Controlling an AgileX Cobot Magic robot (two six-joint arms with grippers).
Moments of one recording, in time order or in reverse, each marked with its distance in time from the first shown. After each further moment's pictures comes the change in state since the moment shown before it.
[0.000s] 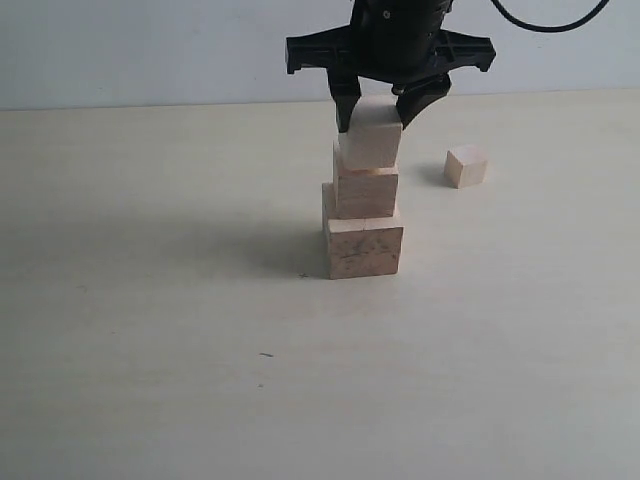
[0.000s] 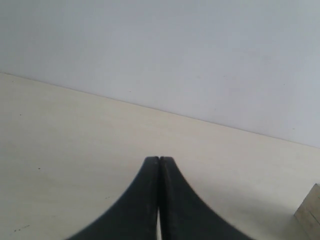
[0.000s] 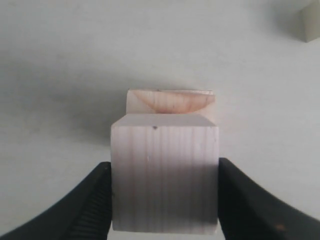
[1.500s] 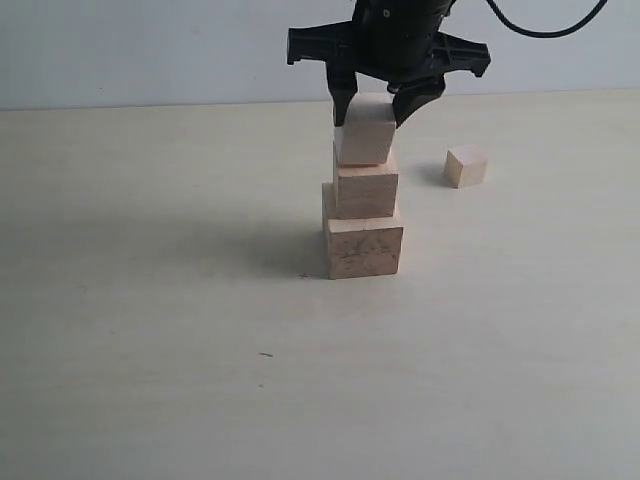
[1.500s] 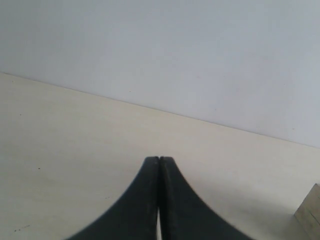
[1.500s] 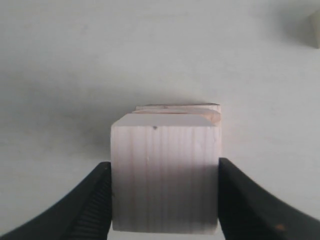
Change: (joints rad) left arm 0.000 0.000 0.000 0.000 0.000 0.000; right arm -0.025 0.016 0.000 0.038 -0.055 0.022
